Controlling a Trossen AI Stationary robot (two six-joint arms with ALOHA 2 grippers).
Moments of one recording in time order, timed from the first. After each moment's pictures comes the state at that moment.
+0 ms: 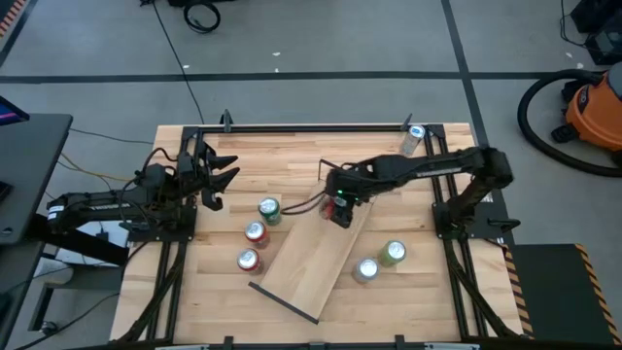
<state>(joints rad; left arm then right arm) 0.17 0.39 0.24 0.51 -0.12 -0.09 0.02 1.69 1.50 -1.02 0.13 0.47</state>
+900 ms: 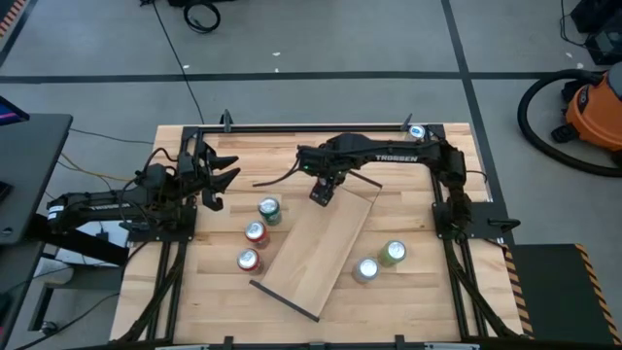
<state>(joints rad) 0.17 0.39 0.24 0.50 -0.12 -0.08 -0.14 2.00 1.90 -1.28 0.11 0.39</state>
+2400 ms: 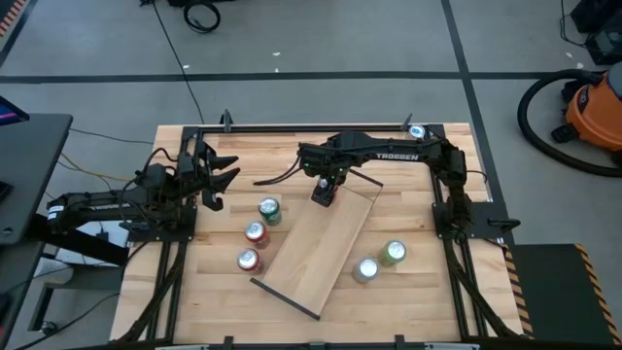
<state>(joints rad) 0.17 0.39 0.24 0.50 -0.12 -0.08 -0.15 1.99 1.90 -1.28 0.02 0.34</state>
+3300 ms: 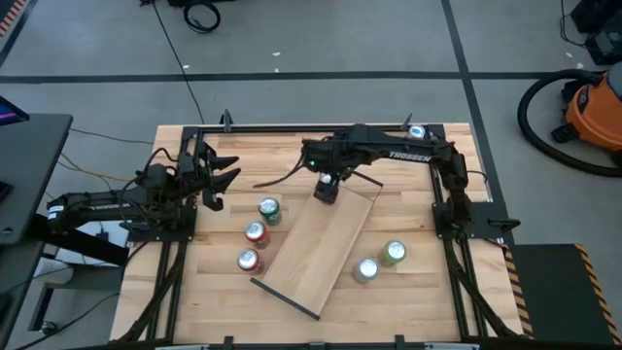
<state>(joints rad) 0.17 0.39 0.24 0.49 -0.12 -0.08 -0.06 1.99 2.18 -1.50 0.13 0.36</state>
